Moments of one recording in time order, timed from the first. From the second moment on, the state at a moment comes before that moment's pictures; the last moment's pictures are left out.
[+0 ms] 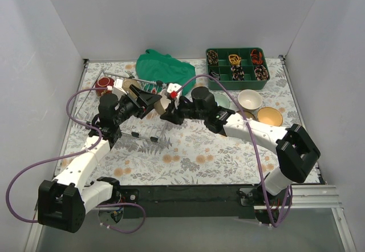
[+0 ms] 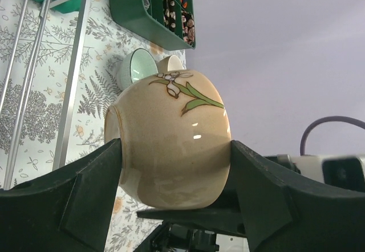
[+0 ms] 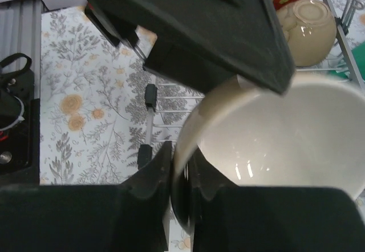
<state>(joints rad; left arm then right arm) -0.23 1.05 0.67 0.19 0.45 -1.13 0.88 1.57 1.09 0.23 -0.44 -0.05</state>
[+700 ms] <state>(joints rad) -0.28 0.95 0.78 0.02 0.17 -0.64 0.89 1.49 1.10 -0.20 -0.08 -0.22</state>
